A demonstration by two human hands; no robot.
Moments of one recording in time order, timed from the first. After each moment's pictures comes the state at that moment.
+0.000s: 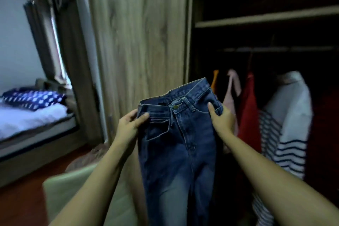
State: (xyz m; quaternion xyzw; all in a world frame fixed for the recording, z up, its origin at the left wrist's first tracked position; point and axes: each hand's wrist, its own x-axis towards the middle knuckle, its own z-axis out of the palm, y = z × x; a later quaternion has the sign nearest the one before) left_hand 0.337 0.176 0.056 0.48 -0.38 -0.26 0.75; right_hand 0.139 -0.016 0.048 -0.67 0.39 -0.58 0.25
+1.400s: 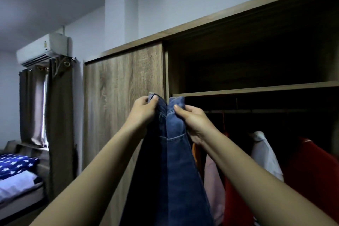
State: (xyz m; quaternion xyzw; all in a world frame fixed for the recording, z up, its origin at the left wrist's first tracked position) left_hand 0.239 0.148 0.283 0.51 -0.49 -0.11 0.70; right_hand 0.129 0.071 0.260 -0.62 0.13 -0.51 0.58
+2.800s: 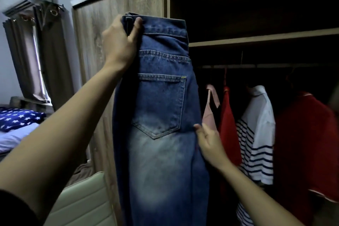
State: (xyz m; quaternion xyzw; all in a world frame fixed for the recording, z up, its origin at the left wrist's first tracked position) left_hand 0.284 0.162 0.286 0.54 -0.46 0.37 0.60; right_hand 0.087 0.058 0.064 -0.78 0.20 -0.54 0.24
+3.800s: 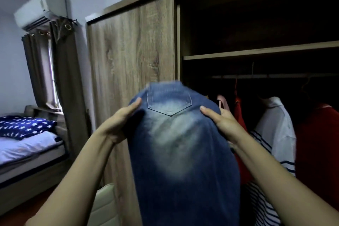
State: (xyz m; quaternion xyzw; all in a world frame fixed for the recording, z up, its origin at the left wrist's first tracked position) left_hand 0.337 0.173 0.172 0.44 -0.48 -0.40 0.64; right_hand 0.094 0.061 0.164 -0.62 0.18 -0.49 0.58
